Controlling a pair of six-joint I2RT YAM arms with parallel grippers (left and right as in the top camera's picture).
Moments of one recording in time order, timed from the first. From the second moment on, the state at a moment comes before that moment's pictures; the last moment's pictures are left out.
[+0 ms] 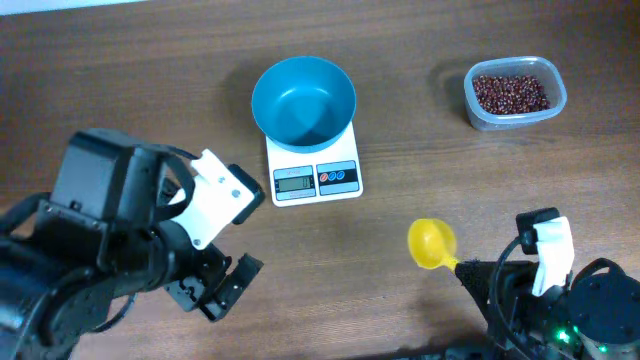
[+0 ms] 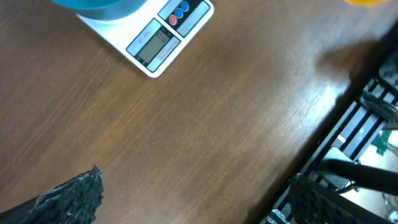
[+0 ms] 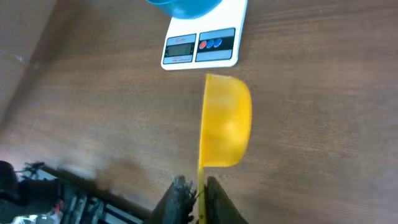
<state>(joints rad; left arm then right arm) -0.47 0.98 1.14 -1.24 0.22 0.36 0.92 0.21 0.66 -1.12 0.19 0.81</state>
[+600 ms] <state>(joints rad) -0.47 1.09 1.14 -1.24 0.24 0.40 0.92 0.21 0.66 -0.91 0.15 0.84</state>
